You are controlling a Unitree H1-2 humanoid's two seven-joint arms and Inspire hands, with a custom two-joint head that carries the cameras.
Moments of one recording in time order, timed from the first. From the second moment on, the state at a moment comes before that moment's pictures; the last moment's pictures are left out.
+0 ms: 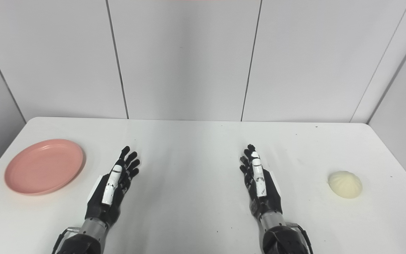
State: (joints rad) left arm -0.21 -0.01 -0.02 0.19 -0.10 0.00 -0.12; right arm -0.26 -0.06 -0.09 0.13 0.22 0.14 0.10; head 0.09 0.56
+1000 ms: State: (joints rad) left arm -0.21 -0.01 -0.02 0.19 -0.10 -0.01 -0.12; right arm -0.26 -0.06 -0.09 0.13 0.22 0.14 0.09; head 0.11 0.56
